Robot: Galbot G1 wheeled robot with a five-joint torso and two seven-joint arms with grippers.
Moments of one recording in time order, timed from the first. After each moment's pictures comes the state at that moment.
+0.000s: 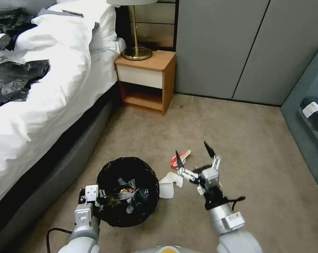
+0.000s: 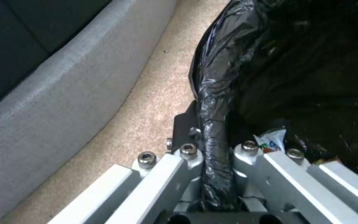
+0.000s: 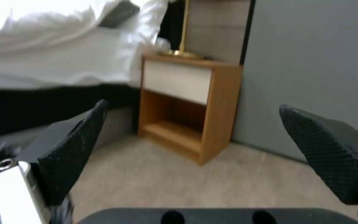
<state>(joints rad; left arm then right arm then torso) 1.78 -1.52 -0.55 -2.18 -0.01 0.40 -0.19 -1.67 1.32 0.22 2.07 -0.10 0.30 0.11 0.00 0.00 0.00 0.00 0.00</state>
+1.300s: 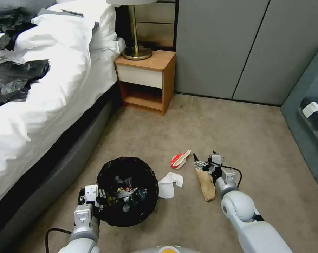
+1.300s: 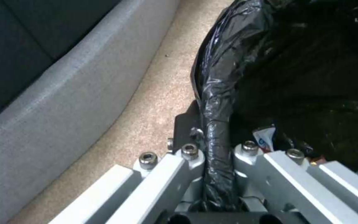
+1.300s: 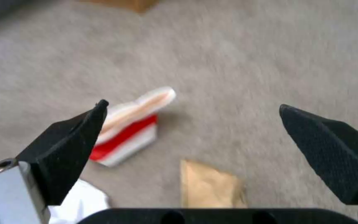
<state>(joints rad) 1.78 -1.52 -0.55 -2.20 0.01 0.40 -0.19 -1.18 1.25 0.30 1.48 0.35 -0.13 0.04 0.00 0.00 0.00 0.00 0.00</state>
